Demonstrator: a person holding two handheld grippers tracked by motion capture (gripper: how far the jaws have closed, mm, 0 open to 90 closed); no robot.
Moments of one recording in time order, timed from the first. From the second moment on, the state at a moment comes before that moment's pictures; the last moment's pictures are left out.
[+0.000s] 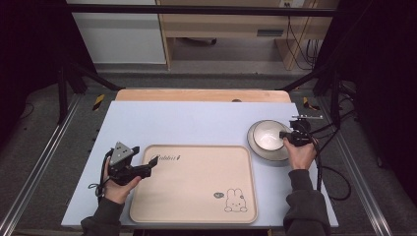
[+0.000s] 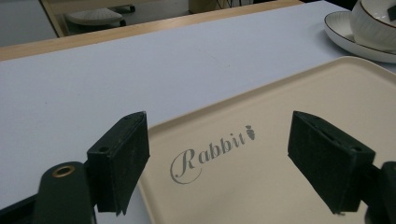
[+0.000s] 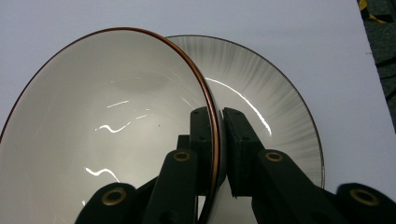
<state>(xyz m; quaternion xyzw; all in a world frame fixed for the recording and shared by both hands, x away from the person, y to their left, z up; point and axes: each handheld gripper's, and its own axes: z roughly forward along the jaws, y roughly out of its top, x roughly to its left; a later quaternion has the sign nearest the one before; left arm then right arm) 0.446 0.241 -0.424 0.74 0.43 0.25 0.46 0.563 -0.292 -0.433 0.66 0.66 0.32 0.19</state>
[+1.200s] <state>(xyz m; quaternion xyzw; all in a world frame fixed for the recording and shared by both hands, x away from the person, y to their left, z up) 0.445 0.241 -0.422 0.74 0.42 0.25 0.47 0.539 -0.288 -0.399 0.63 0.65 0.38 0.18</state>
